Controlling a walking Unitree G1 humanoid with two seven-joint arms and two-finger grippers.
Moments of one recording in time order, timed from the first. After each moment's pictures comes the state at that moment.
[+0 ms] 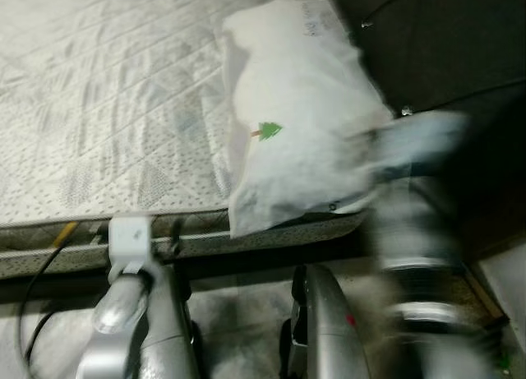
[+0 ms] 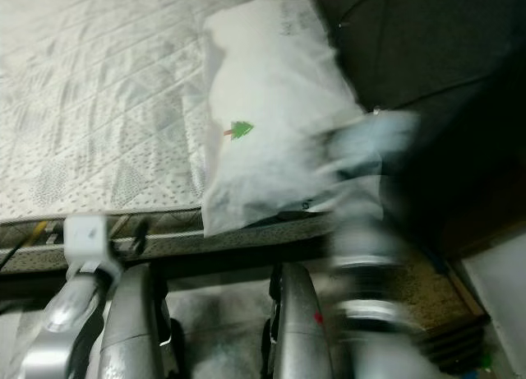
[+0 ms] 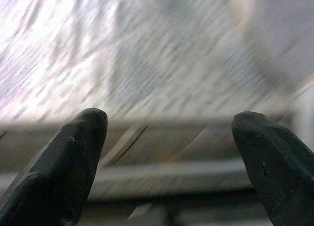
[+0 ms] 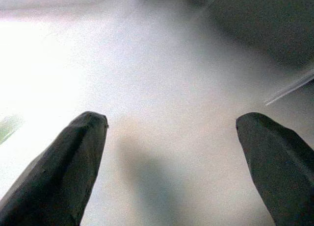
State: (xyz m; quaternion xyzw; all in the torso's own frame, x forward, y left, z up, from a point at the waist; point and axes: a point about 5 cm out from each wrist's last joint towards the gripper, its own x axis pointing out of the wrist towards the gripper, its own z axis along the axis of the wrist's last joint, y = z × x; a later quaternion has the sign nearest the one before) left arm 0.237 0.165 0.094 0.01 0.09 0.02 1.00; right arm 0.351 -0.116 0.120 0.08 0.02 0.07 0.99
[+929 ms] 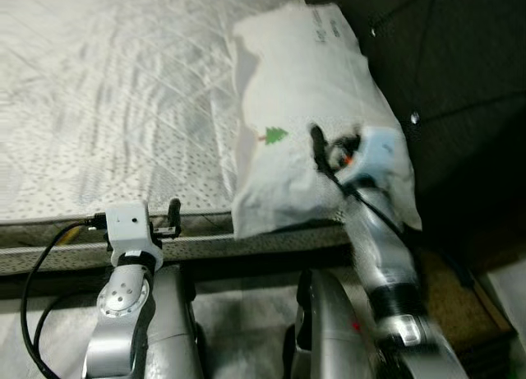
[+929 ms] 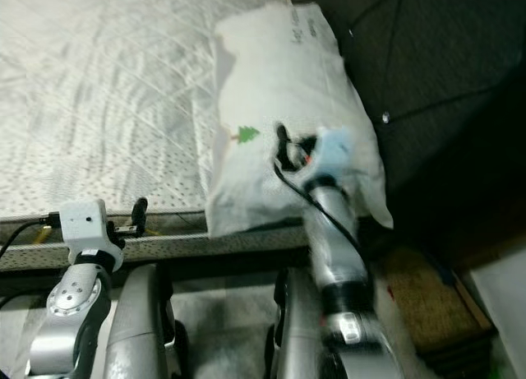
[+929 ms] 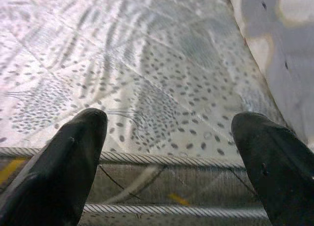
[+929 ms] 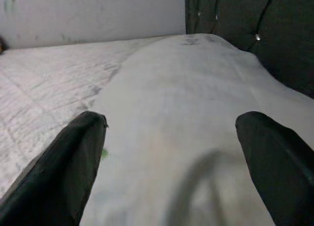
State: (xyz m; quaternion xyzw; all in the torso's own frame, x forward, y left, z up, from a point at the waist) left arm 0.243 0.173 0.095 0.00 0.06 0.06 1.00; right arm 0.327 -0.141 0.140 0.08 -0.08 0.06 0.99
